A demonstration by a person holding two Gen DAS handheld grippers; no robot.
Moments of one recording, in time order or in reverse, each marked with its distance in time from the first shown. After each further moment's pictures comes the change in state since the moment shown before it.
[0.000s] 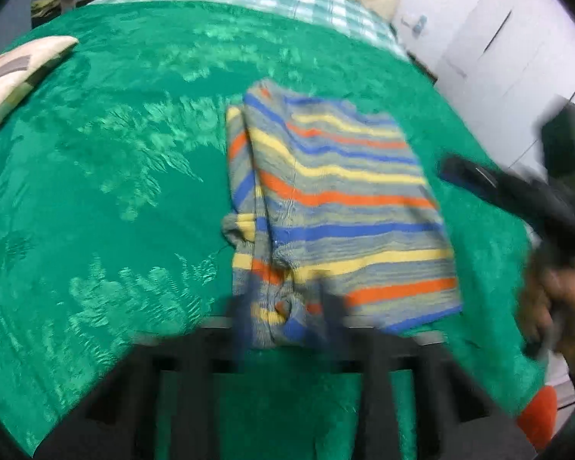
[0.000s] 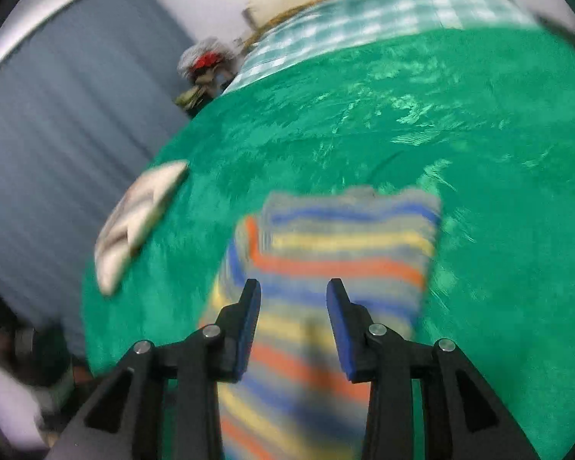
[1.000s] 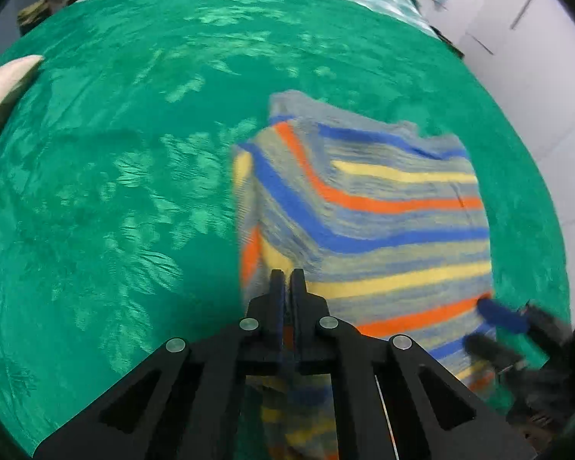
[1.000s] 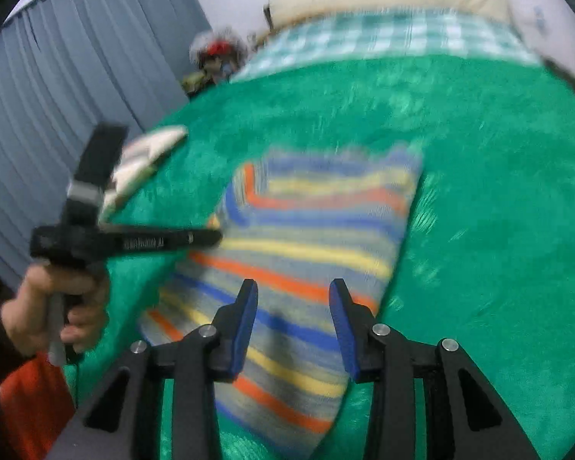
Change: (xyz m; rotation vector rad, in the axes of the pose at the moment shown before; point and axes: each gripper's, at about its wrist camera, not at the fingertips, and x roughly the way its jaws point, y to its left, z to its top) left arm 0.067 0.010 0.096 0.028 0.079 0.125; right arm 0.003 0.004 -0.058 -0.112 0.010 -0.107
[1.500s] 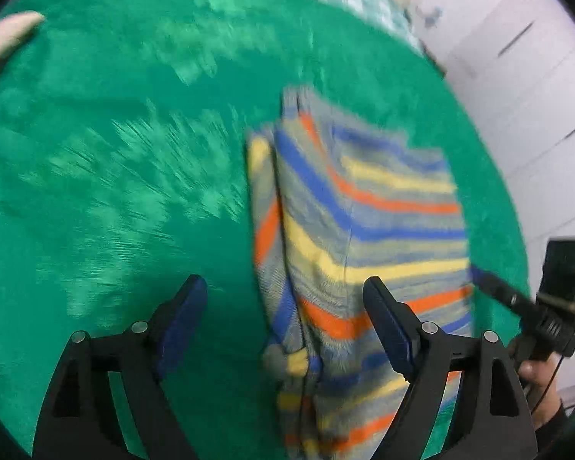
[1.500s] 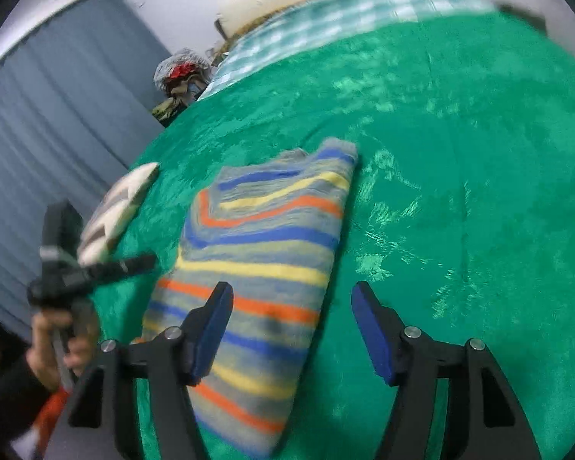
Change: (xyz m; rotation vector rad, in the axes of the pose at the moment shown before) left arm 0.014 0.015 -0.006 -0.069 0.061 -0.188; right arm -0.011 -0.063 0.008 0.248 -0.031 0.065
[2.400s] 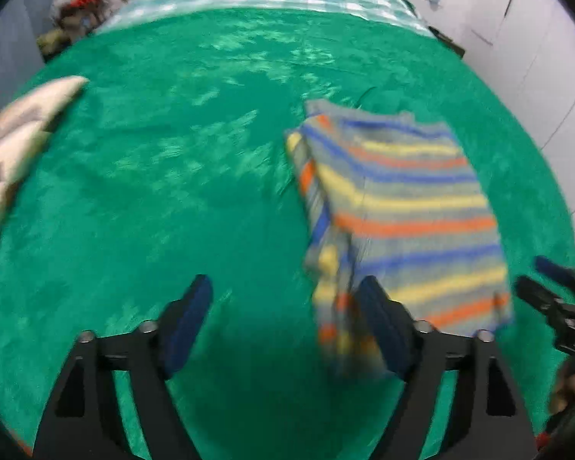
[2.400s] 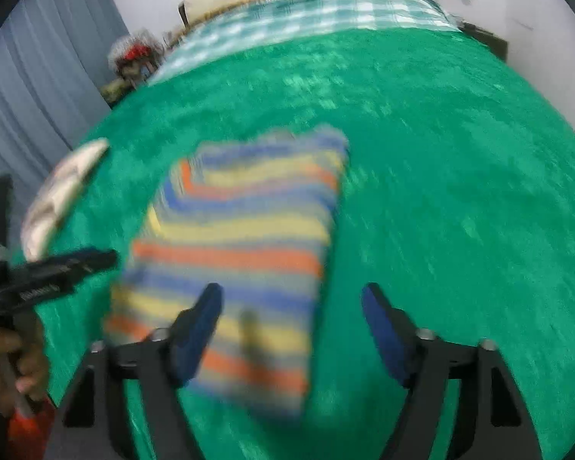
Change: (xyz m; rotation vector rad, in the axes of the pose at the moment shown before) left arm -0.062 -0.085 -0.078 0.144 -0.144 0.315; right arm -0.053 0.040 -0.036 -0.079 0.032 -0.355
